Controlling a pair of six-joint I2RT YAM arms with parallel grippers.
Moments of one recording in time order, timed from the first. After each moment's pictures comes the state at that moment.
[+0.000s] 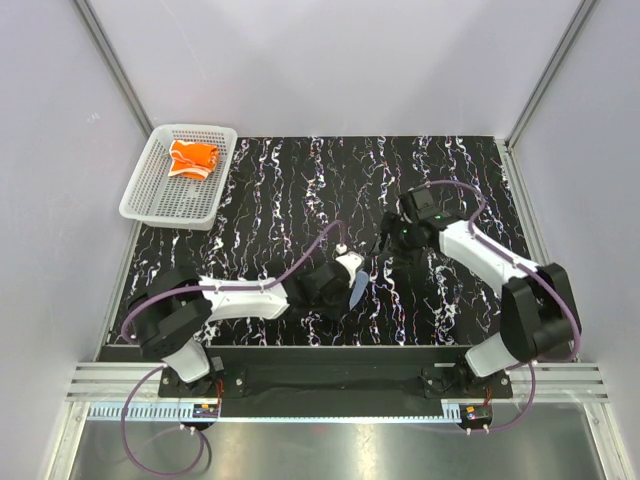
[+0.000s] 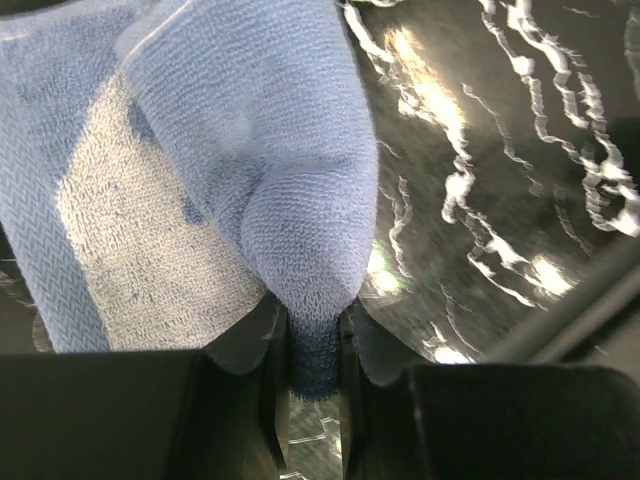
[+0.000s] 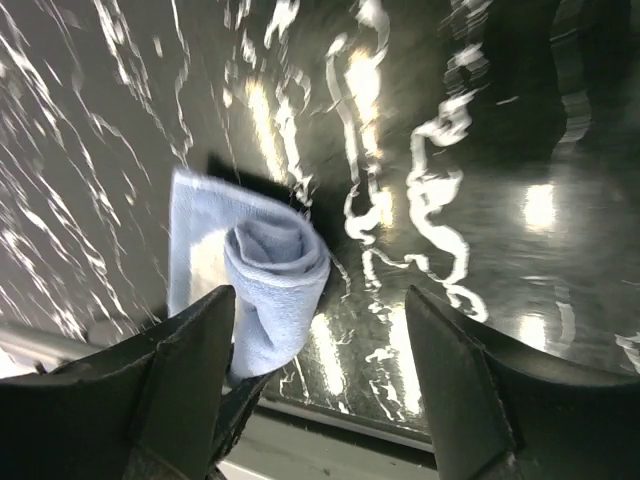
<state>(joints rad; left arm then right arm) -1.09 1.62 0.83 -0.09 -0.10 -0.46 0.42 1.53 1.02 -0.58 -0.19 0.71</state>
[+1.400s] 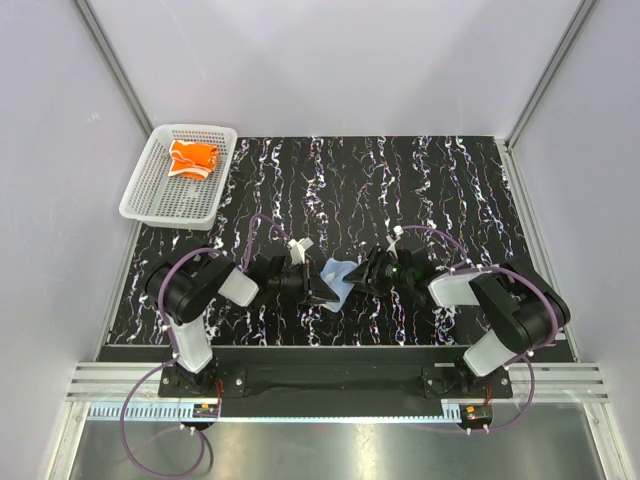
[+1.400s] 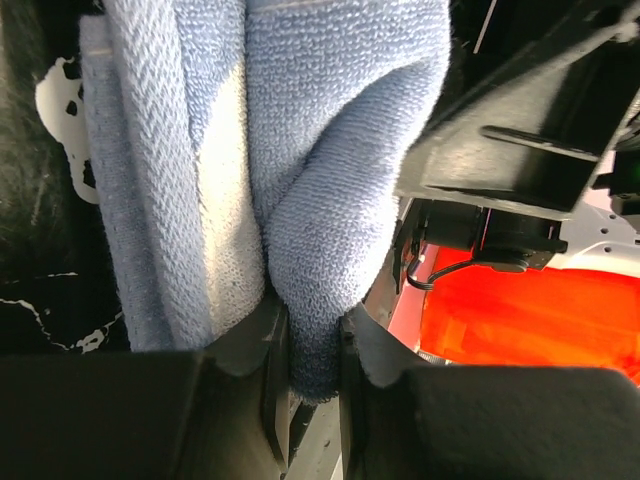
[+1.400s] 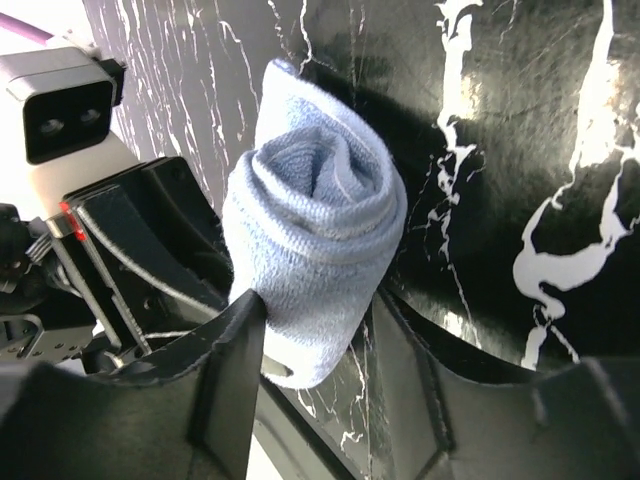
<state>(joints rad) -0.60 1.82 0.48 0.78 0.77 -1.02 0.51 1.57 0.45 0.50 -0.44 1.03</state>
